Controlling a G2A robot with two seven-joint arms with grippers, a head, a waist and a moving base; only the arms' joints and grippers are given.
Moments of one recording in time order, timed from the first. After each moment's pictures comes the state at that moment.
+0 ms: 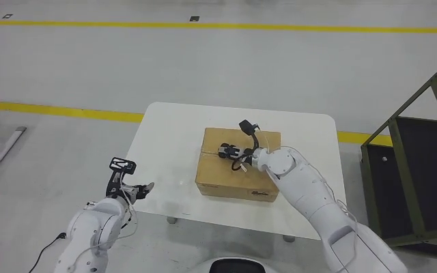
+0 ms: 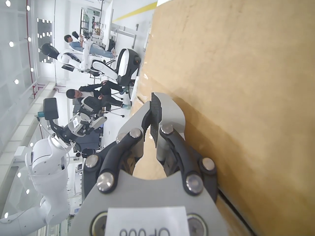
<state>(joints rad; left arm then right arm) 1.47 -1.21 -1.57 -1.82 1.33 -0.14 -0.73 -0.57 -1.45 0.84 -0.61 0.00 -0.36 0.63</state>
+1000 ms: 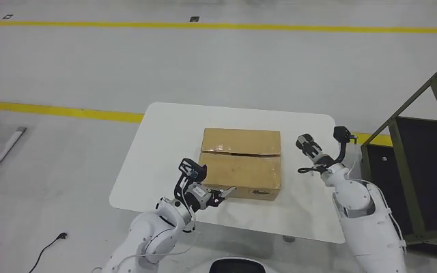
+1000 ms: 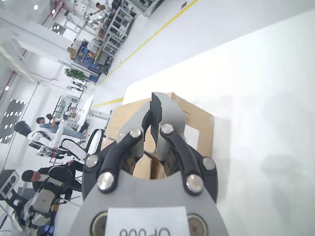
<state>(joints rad) 1.39 -1.26 -1.16 -1.88 1.09 -0.24 -0.38 -1.23 -1.19 1.53 -1.43 -0.35 -0.14 0.38</state>
